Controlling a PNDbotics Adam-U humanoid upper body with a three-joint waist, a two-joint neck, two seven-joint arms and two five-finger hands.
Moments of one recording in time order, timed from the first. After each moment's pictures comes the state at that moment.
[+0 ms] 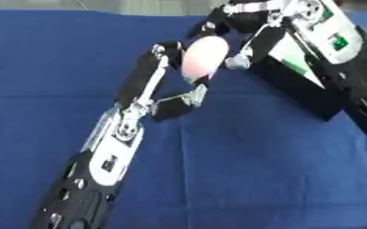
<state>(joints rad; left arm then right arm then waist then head) -0.87 -0.17 -0.35 -1.21 -0.71 -0.28 0.08 -0.88 -0.68 0.25 -1.45 -0.15 -0.10 0.91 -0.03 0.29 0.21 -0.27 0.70</state>
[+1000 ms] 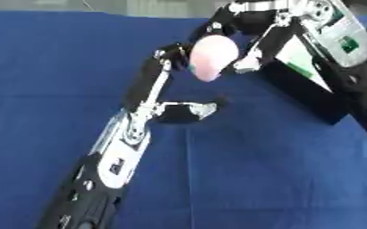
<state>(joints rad) -0.86 -0.18 -0.35 -1.19 -0.73 -0.22 0.16 -0.87 -0.68 0.25 -1.49 -0.19 -0.08 0.91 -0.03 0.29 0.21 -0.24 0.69</state>
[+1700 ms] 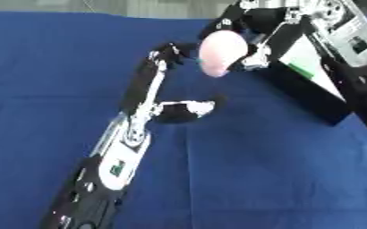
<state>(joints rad) -0.85 -0.17 -0.34 -1.18 -0.72 -0.20 0.22 -0.83 -0.73 0.18 -1.49 -0.23 -0.06 0.89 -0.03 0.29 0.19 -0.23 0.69</state>
